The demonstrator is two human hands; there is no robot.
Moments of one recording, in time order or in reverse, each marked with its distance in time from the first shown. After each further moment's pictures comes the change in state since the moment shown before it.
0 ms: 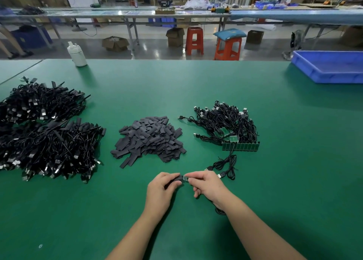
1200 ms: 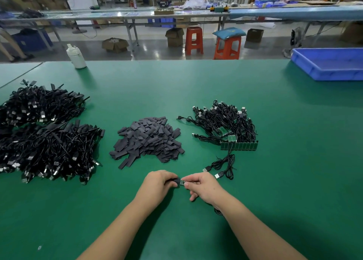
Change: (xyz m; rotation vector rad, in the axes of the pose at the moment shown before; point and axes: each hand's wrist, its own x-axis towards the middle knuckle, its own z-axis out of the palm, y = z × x) left_hand 0.027 0.008 -0.025 0.308 -0.342 0.126; right_hand 0.007 0.011 0.001 -0.073 -0.074 -0.018
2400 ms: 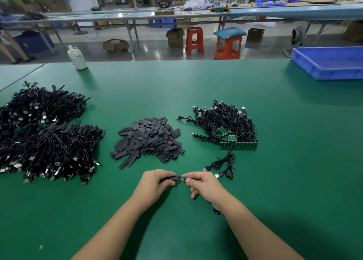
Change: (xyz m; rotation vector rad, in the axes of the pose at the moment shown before) left_hand -0.004 -0.010 -0.006 -0.152 -0.004 -0.025; right_hand -0.010 -0.006 -0.001 0.124 0.030 -0.009
